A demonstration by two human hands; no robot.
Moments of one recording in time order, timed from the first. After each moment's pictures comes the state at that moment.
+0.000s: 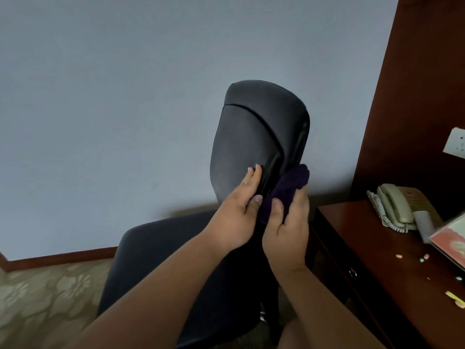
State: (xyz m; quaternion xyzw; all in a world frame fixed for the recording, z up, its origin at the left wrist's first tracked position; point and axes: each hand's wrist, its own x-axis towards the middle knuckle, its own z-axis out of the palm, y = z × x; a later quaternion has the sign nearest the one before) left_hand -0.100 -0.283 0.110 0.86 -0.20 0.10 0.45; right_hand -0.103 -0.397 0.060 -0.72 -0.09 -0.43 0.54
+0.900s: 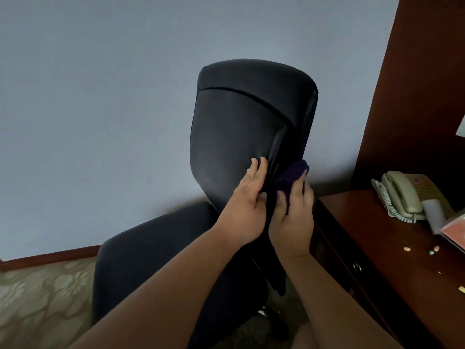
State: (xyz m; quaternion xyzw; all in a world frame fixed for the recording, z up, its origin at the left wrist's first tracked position) left_hand -0.056 -0.306 0.088 0.88 -0.20 0.10 0.43; right_hand -0.046 -0.417 0.022 -0.76 -0.05 -0.44 0.47
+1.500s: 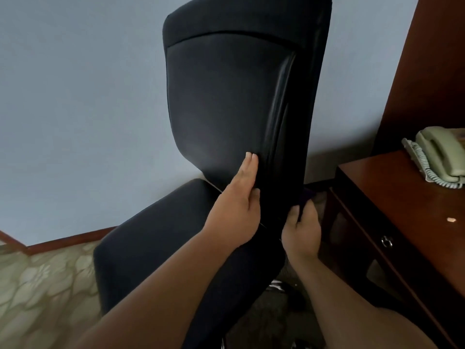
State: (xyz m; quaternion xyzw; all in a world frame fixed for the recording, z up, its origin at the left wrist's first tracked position) left_hand -0.038 -0.275 0.023 0.92 -0.17 0.11 0.34; right_hand -0.002 -0.411 -0.120 -0.79 0.12 -0.25 0.55
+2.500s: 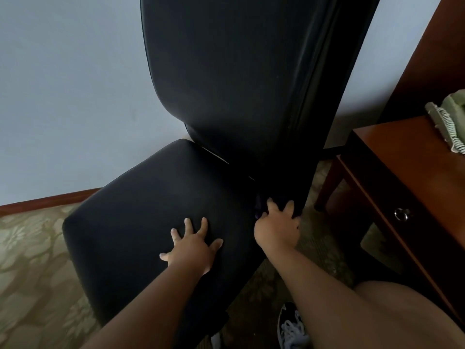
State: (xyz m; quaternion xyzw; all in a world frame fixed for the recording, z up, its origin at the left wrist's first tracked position) left_hand -0.060 -0.167 -0.169 0.95 0.19 -0.22 0.10; right_hand -0.011 -0.345 -0.179 -0.94 0.17 0.11 0.29
